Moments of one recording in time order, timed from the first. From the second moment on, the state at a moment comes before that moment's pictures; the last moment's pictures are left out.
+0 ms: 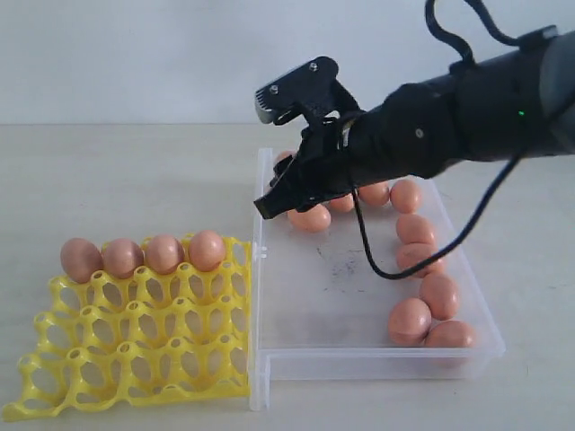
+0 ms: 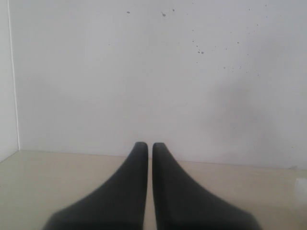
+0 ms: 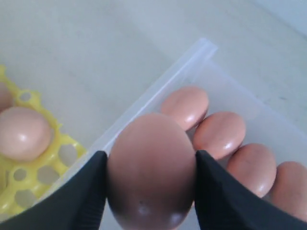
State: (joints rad) left arm 0.10 0.00 0.00 -0.31 -0.05 0.28; right arm 0.64 1.78 -1.10 0.07 0.11 -0.22
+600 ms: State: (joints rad) left arm 0.10 0.00 0.00 -0.31 -0.05 0.28; right arm 0.66 1.85 -0.66 -0.26 -1.19 0.33
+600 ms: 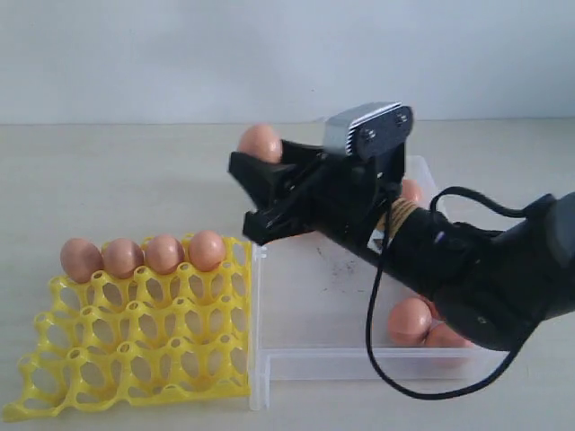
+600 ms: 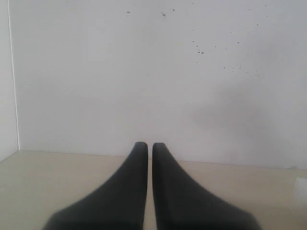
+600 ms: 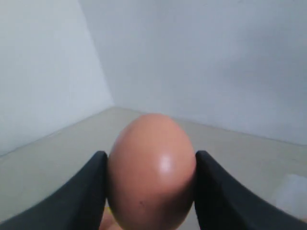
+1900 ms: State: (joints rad) left arm 0.10 0.00 0.00 -0.31 -0.05 0.28; right arm 0.87 2.43 -1.60 -0.81 -0.83 1.02
